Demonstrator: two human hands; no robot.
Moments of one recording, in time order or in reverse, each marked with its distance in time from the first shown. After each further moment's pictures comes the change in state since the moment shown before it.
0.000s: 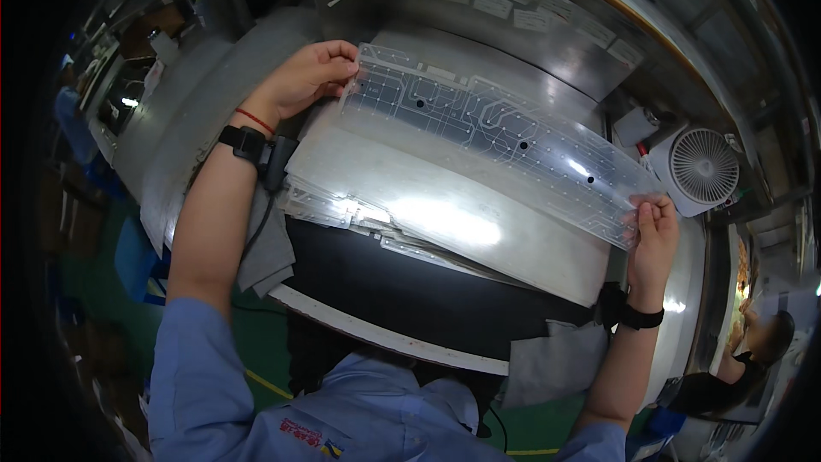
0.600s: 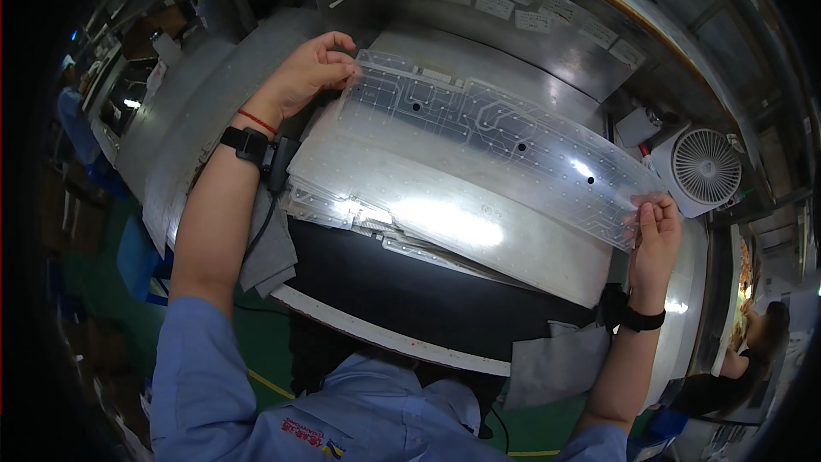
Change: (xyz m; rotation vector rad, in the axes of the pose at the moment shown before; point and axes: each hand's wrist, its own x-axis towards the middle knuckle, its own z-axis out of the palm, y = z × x) left_hand 0.002 -0.001 0.000 0.008 0.090 0.093; right_hand -0.002 -0.002 0.003 0.025 -0.013 -0.029
